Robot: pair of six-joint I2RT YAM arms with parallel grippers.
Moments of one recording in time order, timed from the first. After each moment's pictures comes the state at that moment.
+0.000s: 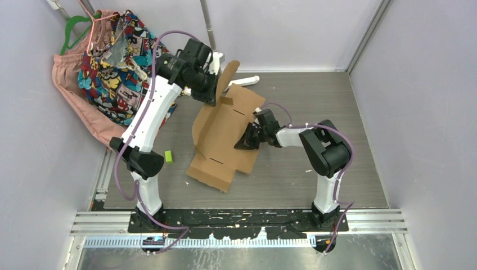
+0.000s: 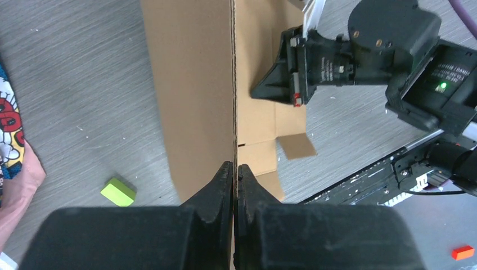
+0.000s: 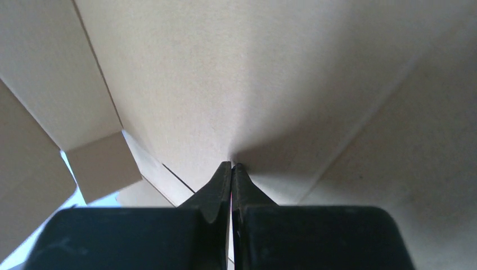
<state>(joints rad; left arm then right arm) -0.52 1.91 2.38 -1.43 0.14 -0.16 0.49 1.91 0.96 0.12 -0.52 0.87</state>
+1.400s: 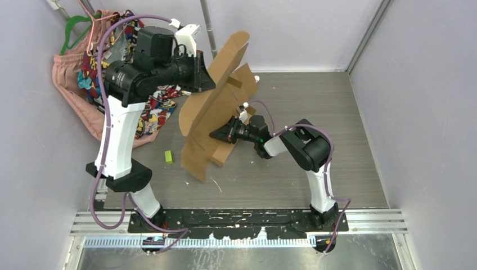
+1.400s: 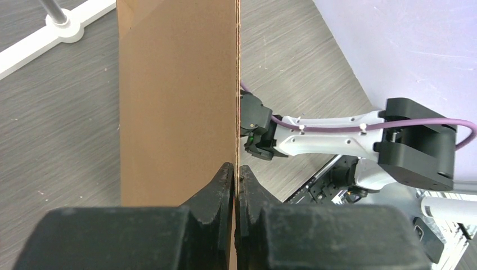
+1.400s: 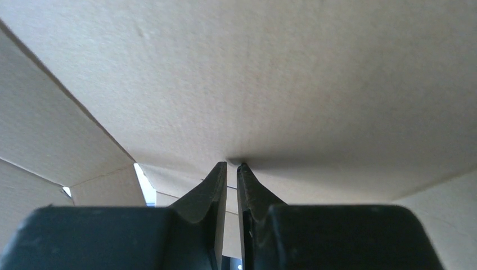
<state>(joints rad) -0.56 1.74 2.60 -1.38 0.25 -0.28 0.65 2.07 0.94 1.06 -0.59 1.32</state>
